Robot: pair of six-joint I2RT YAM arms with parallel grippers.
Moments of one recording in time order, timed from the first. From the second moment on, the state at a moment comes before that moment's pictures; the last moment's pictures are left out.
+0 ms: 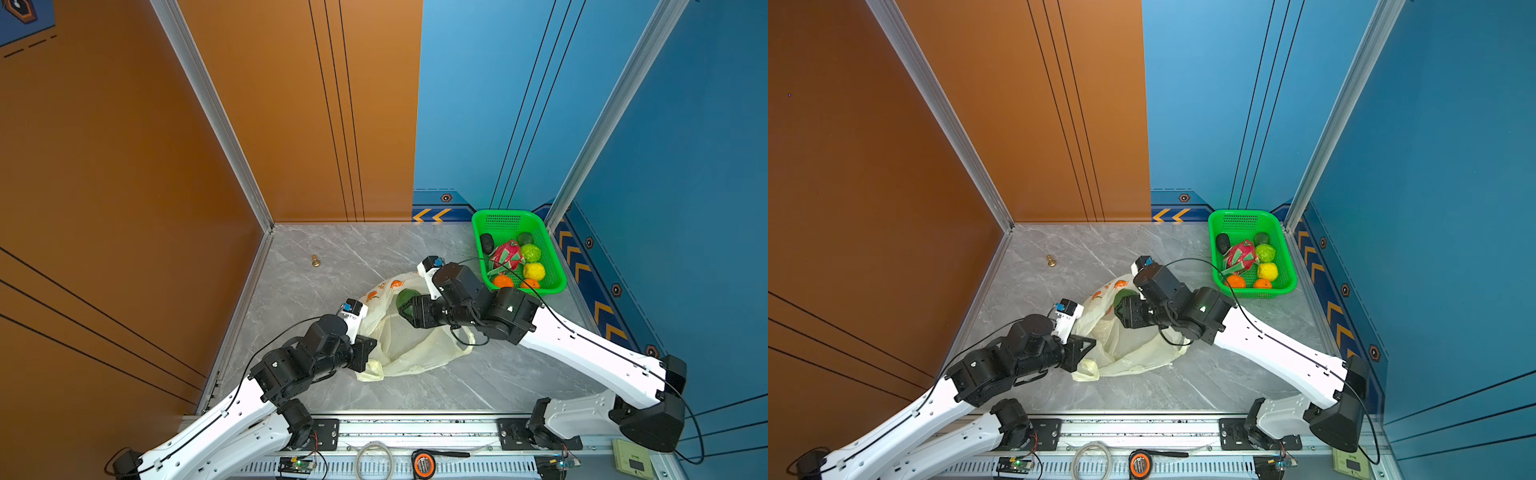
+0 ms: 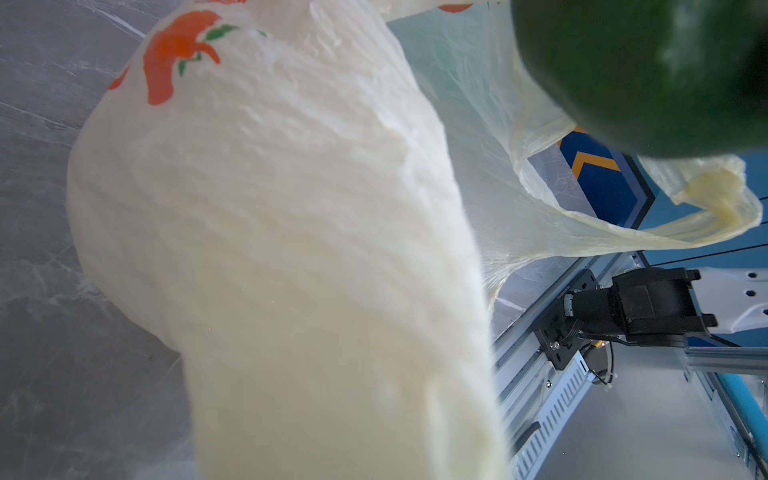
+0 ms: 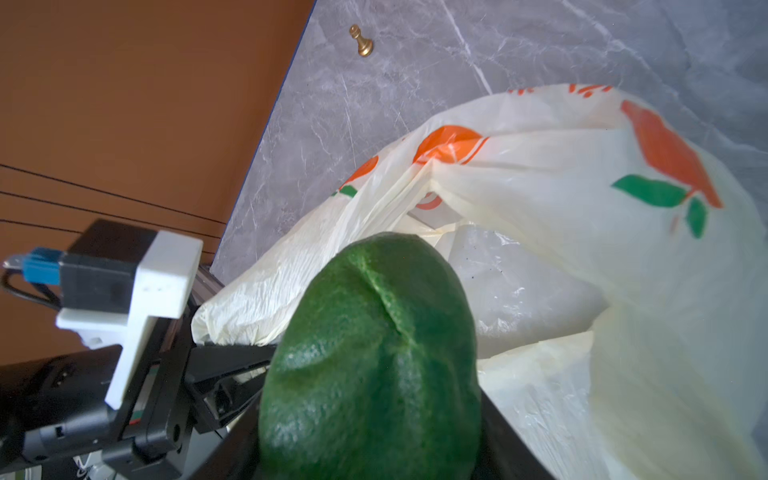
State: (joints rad) left arm -0.79 0.69 0.68 -0.65 0.08 -0.54; right arm 0.95 1.34 1.38 -0.76 -0.01 0.70
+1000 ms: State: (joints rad) left arm -0.71 0.65 0.64 -0.69 0.14 -0.43; right arm 0.02 1.76 1.53 -0.56 -0.14 0.52
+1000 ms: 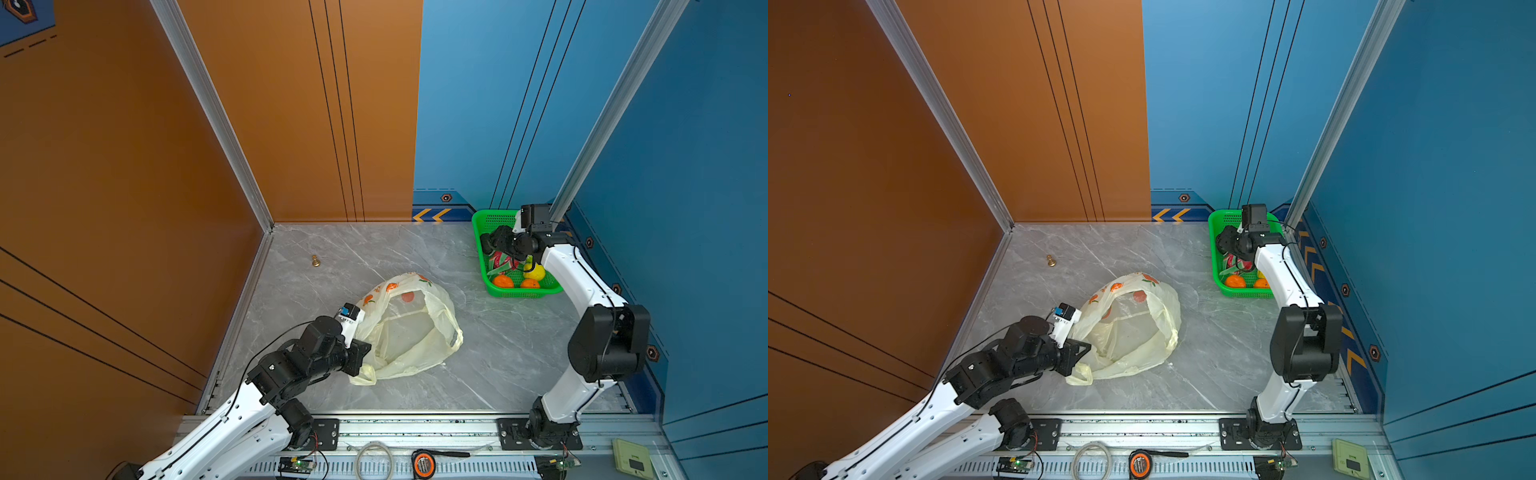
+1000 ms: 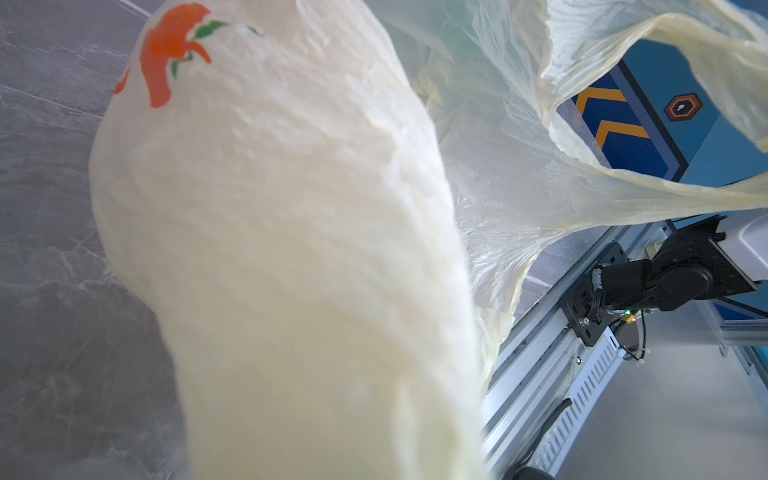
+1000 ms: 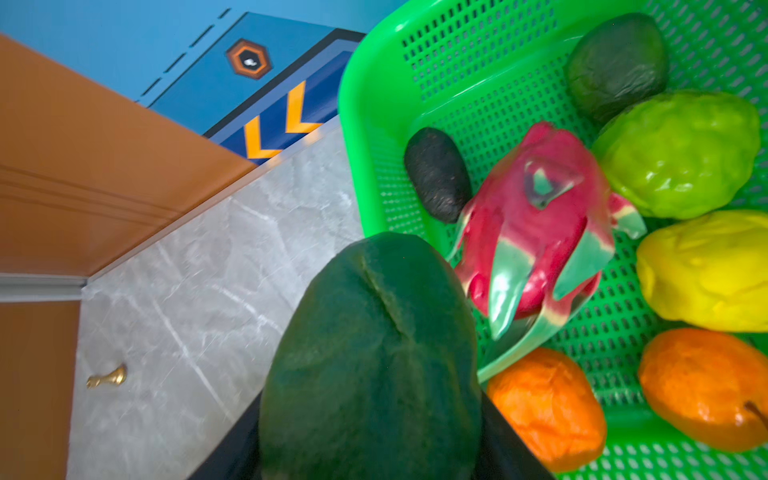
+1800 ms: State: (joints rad) left arm -0.70 0.65 0.64 -0.73 0.09 -0.44; right arm -0.06 2.46 2.28 -0.67 -0.04 0.48
